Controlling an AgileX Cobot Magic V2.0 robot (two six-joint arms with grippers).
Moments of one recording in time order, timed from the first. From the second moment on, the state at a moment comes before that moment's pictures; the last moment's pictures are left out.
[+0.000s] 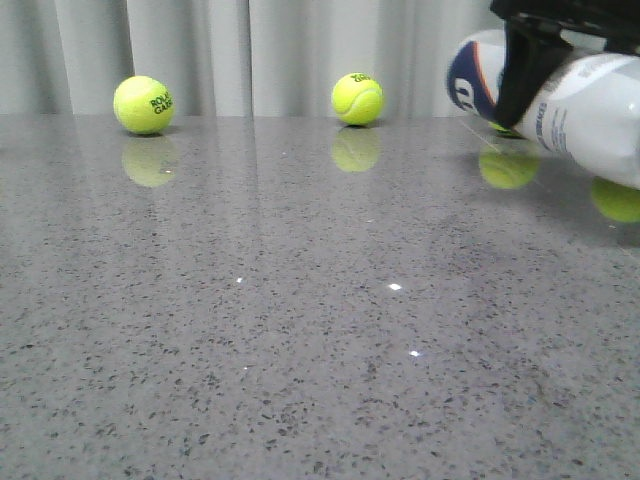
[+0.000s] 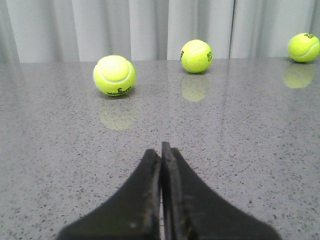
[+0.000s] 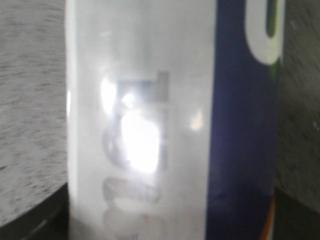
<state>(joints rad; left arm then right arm) -0.09 -0.01 0.00 0.05 0.14 -0.01 0.18 1.68 -1.46 0.25 1.02 -0.13</state>
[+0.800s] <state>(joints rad) -0.09 -0.01 0.00 0.05 0.14 -0.01 0.52 1.84 -1.55 0.25 1.09 -1.08</state>
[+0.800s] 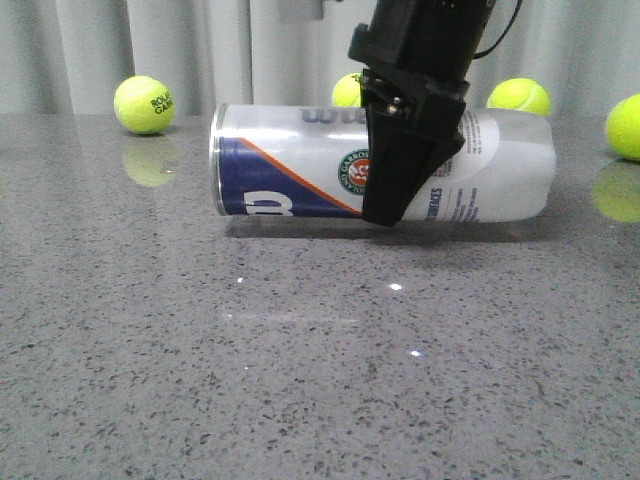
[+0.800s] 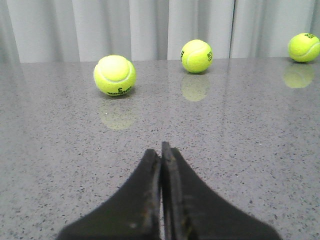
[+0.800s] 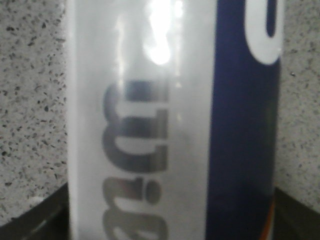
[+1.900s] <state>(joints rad) -0.09 -0.01 0.00 0.05 0.14 -0.01 0.52 1.77 -1.71 0.24 1.22 -1.05</state>
